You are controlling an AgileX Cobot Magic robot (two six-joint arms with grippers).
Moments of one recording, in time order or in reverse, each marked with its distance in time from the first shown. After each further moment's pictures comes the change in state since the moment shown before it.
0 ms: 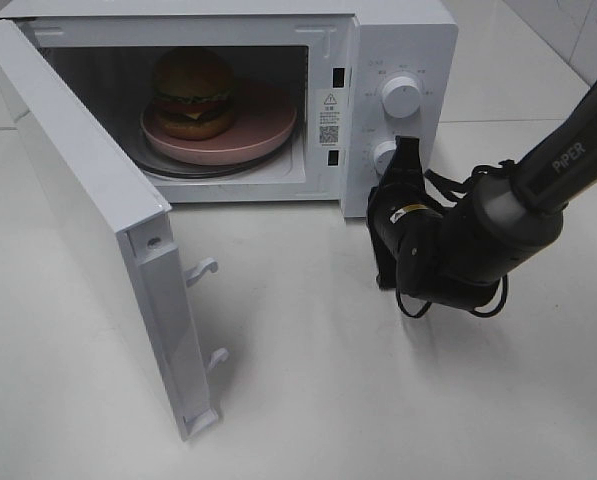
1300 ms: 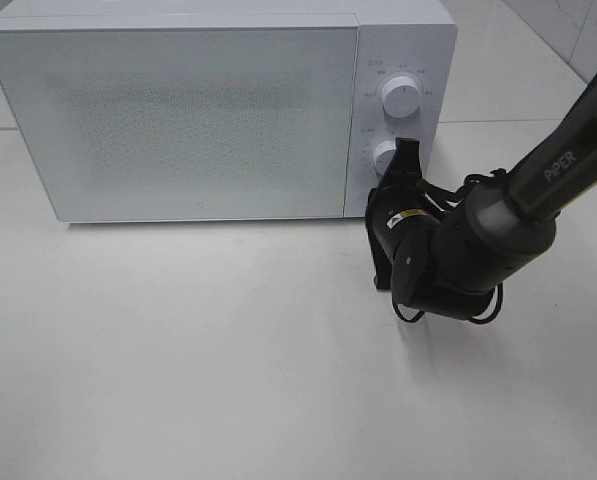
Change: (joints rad) left arm 0.000 0.000 0.000 0.000 0.000 0.000; right arm 0.017 0.023 -0.001 0.027 -0.060 0.017
